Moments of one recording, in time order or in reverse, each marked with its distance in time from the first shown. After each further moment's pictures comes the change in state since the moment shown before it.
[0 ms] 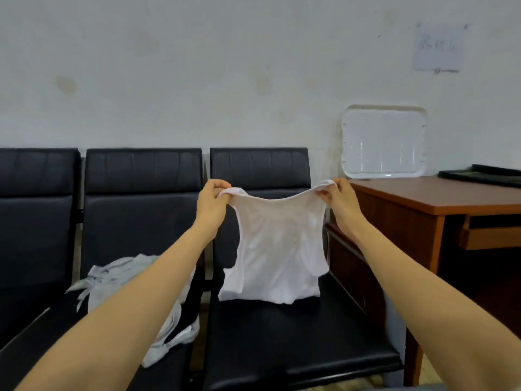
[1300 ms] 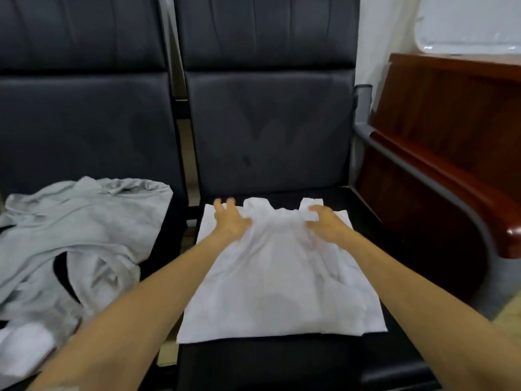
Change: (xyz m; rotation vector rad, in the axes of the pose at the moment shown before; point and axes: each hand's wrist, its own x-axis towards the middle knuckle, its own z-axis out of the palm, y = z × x) left_hand 0.041 -0.352 0.115 0.665 -0.349 -0.515; right_hand 0.041 0.344 0.096 -0.826 -0.583 0.441
